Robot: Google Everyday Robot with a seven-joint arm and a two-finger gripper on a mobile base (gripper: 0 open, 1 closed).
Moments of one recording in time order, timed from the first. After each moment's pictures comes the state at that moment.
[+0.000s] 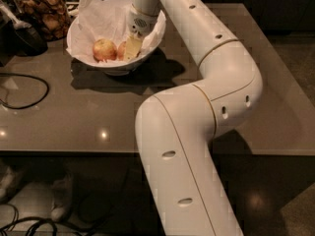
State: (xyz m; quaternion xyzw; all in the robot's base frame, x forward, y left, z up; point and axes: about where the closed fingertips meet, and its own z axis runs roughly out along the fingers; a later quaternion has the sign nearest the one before) arm 0.745 0.070 0.862 -0.64 0.74 0.12 0.15
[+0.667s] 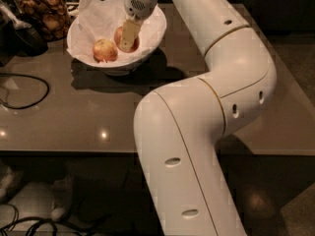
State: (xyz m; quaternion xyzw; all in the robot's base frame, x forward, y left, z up) arm 0.734 0.071 0.919 -0.63 0.75 0.09 0.18
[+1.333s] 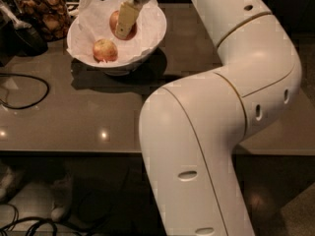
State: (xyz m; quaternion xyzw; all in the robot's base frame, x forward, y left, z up) arm 0.711 0.071 0.972 -0.62 0.75 0.10 0.22
